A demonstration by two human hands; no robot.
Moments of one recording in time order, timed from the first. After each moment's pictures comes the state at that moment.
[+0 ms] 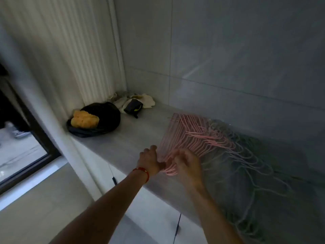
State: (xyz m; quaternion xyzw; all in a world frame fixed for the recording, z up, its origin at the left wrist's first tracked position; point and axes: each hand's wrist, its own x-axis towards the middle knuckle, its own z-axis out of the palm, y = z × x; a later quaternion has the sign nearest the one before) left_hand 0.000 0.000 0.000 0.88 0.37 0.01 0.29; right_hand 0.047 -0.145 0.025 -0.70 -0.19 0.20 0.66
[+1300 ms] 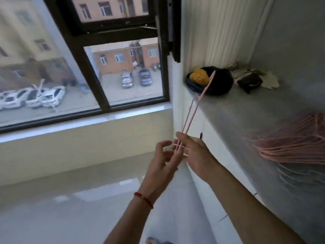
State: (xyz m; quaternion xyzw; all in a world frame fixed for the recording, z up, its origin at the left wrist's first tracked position) left_hand -0.278 -0.150 0.022 0.59 0.50 0.39 0.51; right_hand -0.134 -0.115 0.024 -0.50 -0.36 0.64 0.46
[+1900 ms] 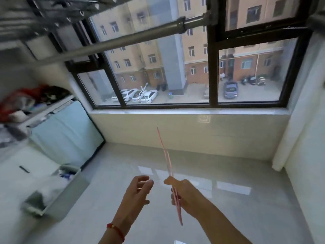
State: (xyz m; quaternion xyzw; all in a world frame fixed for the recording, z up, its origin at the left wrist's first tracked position) left_hand -0.684 -0.519 0.025 0.32 0.77 0.44 0.32; right_hand -0.550 -0.399 -0.023 -0.42 -0.43 0.79 0.14
